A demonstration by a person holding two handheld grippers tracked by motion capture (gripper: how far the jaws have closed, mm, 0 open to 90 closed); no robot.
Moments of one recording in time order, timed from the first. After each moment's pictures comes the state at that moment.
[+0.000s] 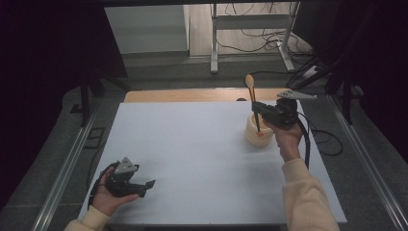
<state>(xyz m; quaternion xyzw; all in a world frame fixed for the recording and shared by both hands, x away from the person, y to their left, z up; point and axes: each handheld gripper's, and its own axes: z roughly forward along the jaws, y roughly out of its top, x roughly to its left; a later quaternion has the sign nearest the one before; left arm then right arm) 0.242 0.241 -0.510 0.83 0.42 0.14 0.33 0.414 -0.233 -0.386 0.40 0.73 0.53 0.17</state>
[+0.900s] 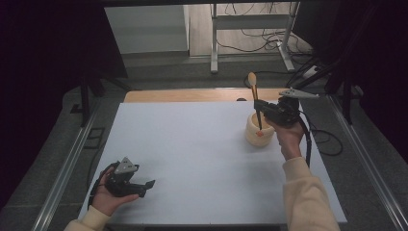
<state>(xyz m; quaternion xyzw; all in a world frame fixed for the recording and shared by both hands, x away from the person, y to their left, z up) 0.242 0.241 -0.510 0.83 0.42 0.14 0.33 0.418 -0.237 -0.384 0.40 0.72 0.53 0.18</state>
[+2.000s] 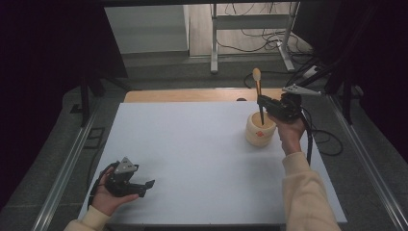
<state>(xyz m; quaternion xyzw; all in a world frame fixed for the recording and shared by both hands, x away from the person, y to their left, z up) 0.242 0.241 -0.510 0.83 0.43 0.14 0.33 0.434 -0.246 -0.386 0.42 0.71 0.53 0.20</state>
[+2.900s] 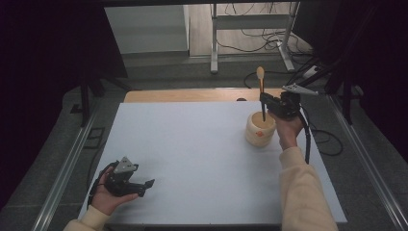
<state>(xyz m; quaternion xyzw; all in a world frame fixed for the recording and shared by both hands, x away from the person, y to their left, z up) 0.243 0.243 -0.510 0.83 0.42 0.14 0.33 0.457 -0.252 -0.404 0.44 0.69 0.52 0.23</state>
